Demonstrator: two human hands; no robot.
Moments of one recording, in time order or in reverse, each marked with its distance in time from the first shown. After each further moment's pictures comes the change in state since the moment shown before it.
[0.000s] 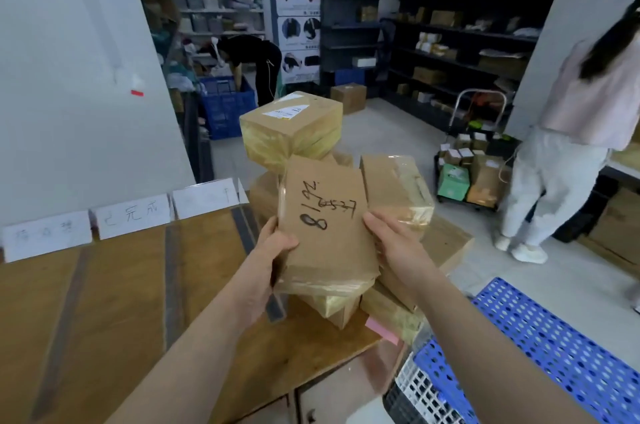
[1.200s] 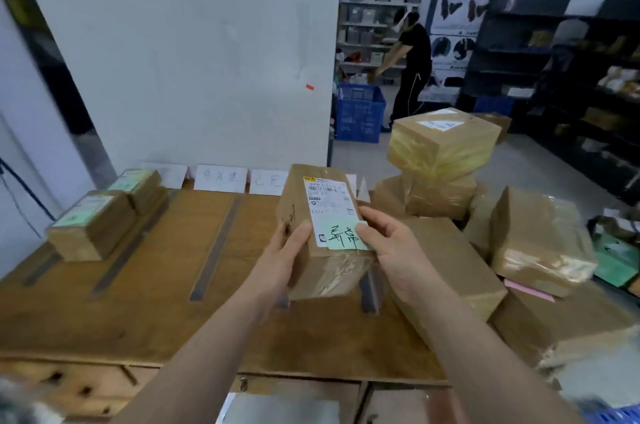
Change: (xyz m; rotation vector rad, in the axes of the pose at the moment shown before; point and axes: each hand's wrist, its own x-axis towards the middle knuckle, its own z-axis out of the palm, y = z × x) left_hand -0.109 -0.005 -0.102 0.121 0.506 0.008; right_hand -0.013 -0.006 0.159 0.025 -0.455 -0.079
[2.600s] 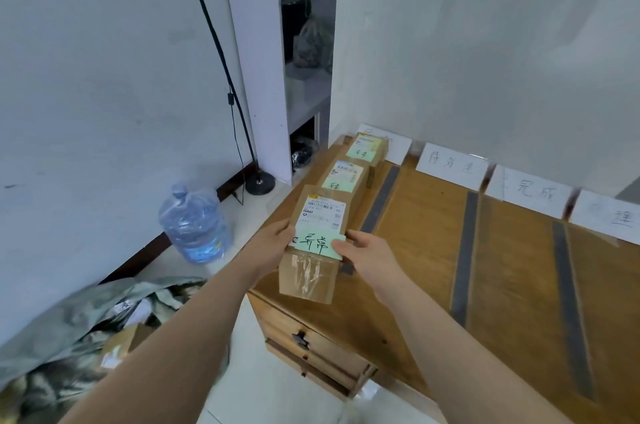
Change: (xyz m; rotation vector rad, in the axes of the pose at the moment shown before) left_hand 0.027 -0.109 -0.558 0.206 0.395 -0.232; right_hand 0.104 0.108 0.563 -0.245 -0.434 0.331
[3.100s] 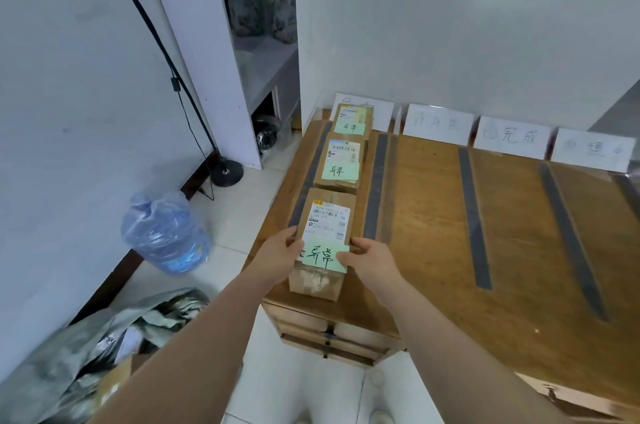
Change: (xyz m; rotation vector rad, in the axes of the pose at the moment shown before) left_hand 0.070 -0.048 -0.032 0.212 -0.241 0.042; right_hand 0.045 0.039 0.067 -0.022 0.240 0.192
